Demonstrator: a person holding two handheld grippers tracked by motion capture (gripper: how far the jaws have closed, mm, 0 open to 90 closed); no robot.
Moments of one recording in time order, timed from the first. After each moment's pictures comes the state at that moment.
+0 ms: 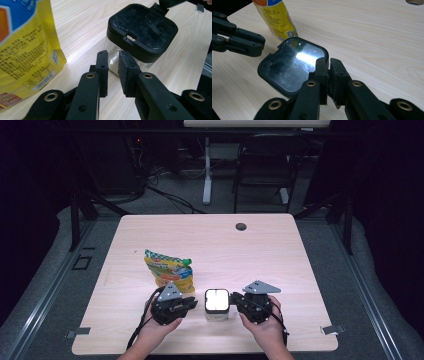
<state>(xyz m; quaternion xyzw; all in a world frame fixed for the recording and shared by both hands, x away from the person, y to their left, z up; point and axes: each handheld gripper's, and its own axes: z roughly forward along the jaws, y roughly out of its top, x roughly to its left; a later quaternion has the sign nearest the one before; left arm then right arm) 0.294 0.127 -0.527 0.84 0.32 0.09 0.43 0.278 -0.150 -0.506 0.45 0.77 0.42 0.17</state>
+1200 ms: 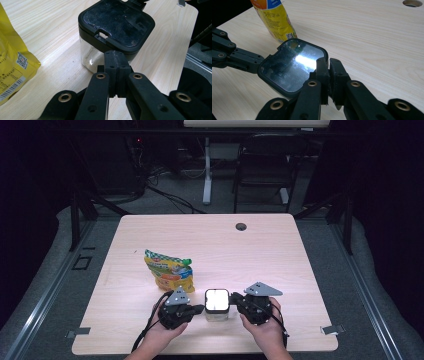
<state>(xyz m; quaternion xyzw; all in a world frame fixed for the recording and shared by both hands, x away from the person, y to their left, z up) 0.286 0.111 -0.530 0.85 0.29 0.05 0.43 0.274 -0.151 -0.510 0.45 0.76 0.43 0.18</state>
